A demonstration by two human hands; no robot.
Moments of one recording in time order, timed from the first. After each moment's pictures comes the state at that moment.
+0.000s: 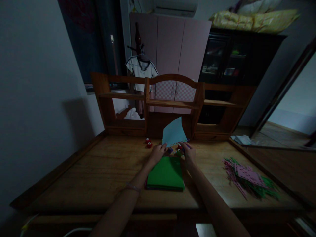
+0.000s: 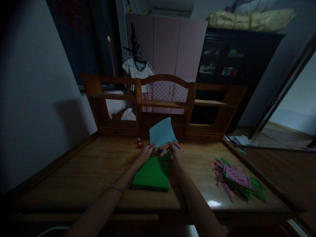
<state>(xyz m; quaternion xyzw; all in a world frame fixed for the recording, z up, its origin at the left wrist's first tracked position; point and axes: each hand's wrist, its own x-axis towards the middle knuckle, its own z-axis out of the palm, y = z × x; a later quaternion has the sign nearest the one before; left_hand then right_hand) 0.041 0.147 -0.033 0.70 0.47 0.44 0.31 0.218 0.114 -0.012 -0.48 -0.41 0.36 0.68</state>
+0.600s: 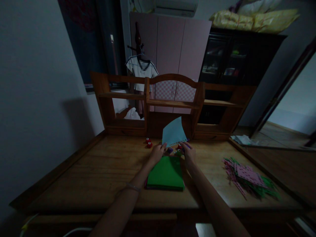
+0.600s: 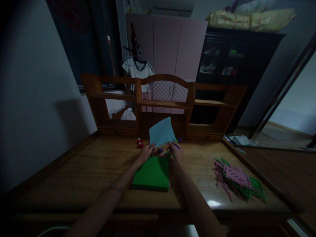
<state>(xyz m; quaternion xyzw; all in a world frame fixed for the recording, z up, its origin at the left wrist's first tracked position) 0.041 0.147 -0.033 0.70 0.47 0.44 0.31 0.219 0.119 -0.019 -0.47 -0.40 0.38 0.69</state>
